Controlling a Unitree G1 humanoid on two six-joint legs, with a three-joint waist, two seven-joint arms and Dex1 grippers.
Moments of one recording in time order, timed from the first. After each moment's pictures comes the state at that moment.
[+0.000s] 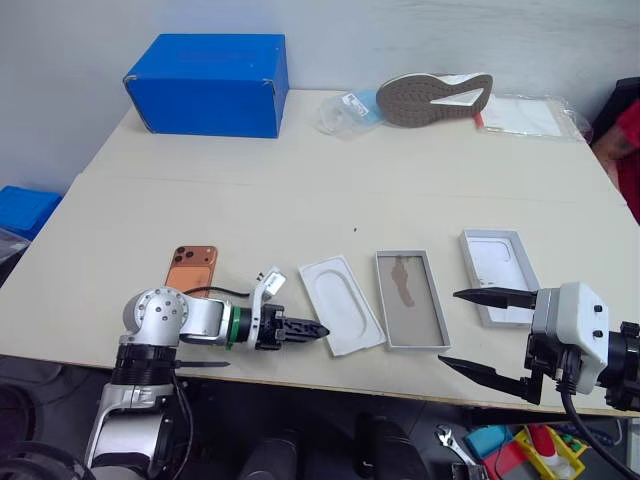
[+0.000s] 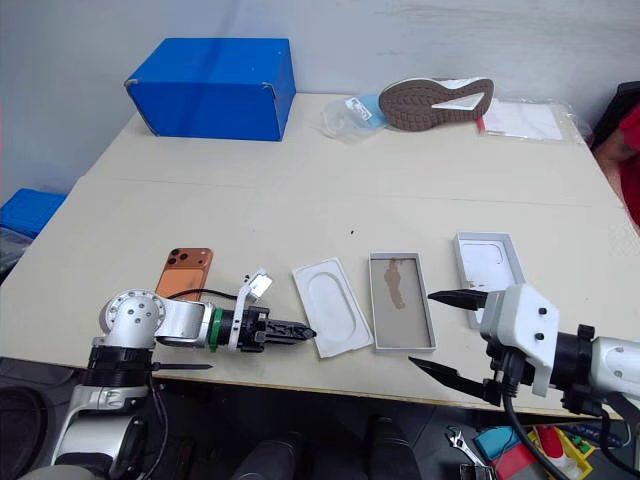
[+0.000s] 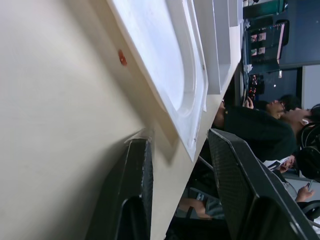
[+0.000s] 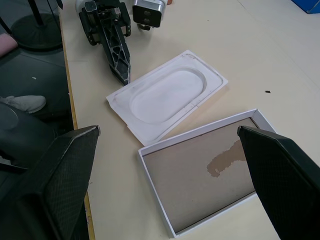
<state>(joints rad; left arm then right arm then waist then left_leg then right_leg) -0.51 0.41 0.07 0.09 -1.15 1.61 -0.30 0.29 -0.95 -0.55 -0.80 0.69 0.52 0.98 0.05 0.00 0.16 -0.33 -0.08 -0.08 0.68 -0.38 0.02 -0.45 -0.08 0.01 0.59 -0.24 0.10</state>
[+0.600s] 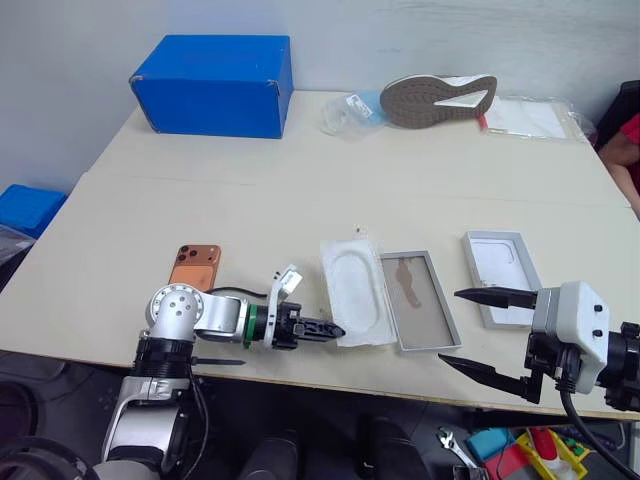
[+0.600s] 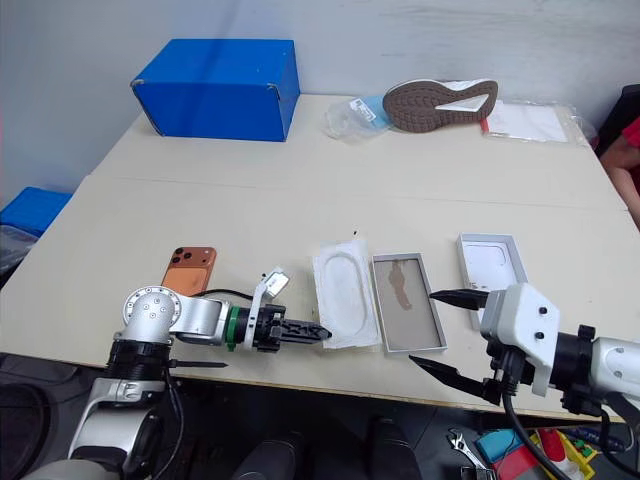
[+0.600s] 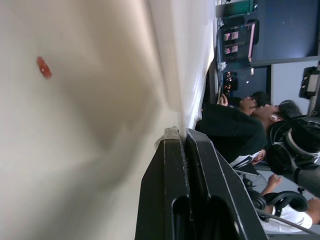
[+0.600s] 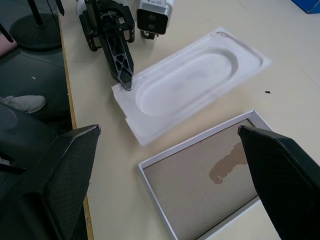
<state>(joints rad) -0.55 0.34 0.07 0.19 -1.25 1.62 -0.22 0.30 -0.95 -0.55 -0.80 0.69 0.53 0.97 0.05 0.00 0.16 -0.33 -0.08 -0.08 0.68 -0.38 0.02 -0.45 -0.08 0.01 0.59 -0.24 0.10</state>
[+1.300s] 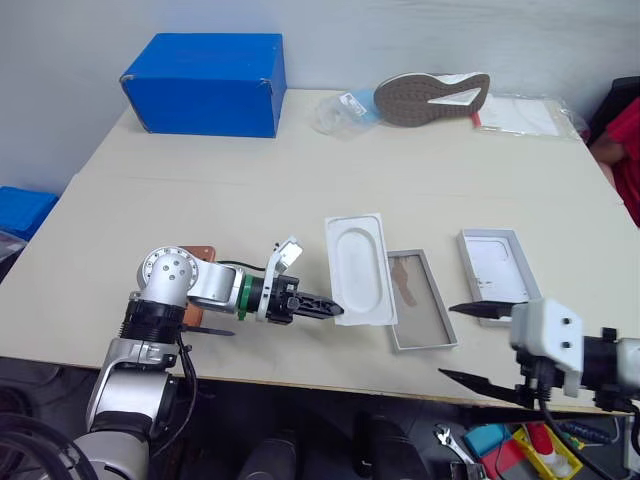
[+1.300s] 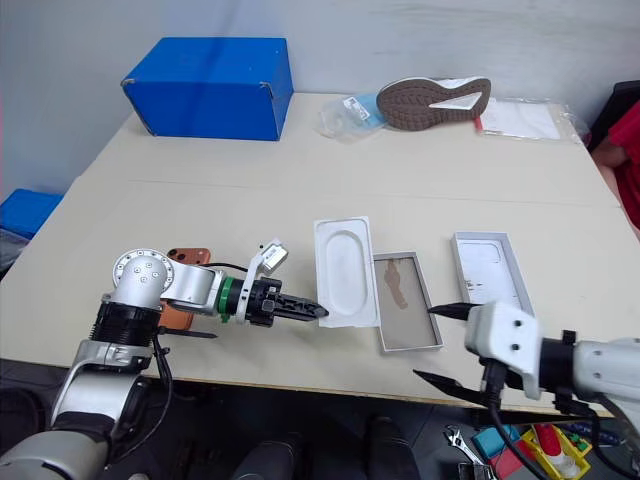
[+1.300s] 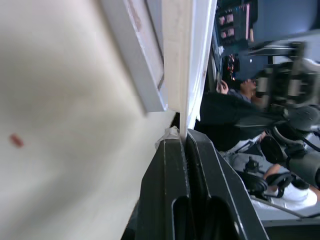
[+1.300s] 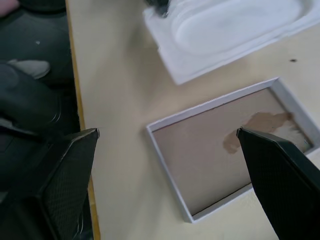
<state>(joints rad) -0.74 0.48 -0.04 0.28 -1.31 1.61 -0.33 0.25 -1.01 -0.30 -0.68 0.44 0.39 1.04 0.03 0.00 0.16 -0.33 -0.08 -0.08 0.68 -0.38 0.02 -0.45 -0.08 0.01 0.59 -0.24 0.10</state>
